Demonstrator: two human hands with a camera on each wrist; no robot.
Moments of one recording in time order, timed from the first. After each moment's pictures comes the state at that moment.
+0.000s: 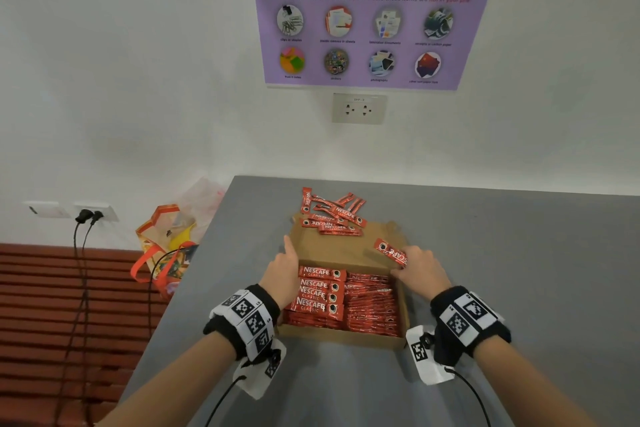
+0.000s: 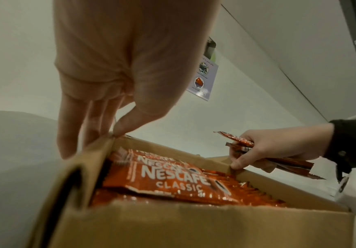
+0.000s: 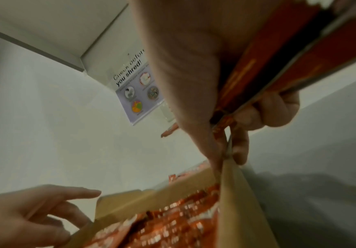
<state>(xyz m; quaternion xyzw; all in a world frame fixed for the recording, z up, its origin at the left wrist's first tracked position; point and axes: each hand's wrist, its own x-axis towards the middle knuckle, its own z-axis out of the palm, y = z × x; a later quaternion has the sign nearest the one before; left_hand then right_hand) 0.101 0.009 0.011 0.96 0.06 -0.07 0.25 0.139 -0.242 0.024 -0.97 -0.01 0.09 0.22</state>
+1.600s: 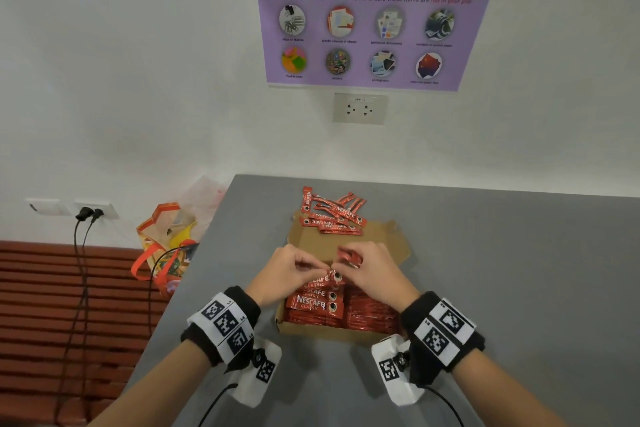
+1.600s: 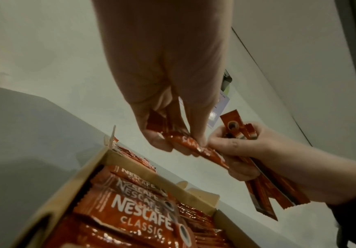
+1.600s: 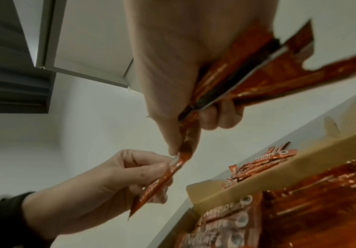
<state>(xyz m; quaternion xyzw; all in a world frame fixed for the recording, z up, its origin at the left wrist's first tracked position) 0.075 0.011 0.057 0.86 -0.11 -0.04 0.49 0.095 -0.173 0.072 -0.90 -0.23 0.04 0.37</state>
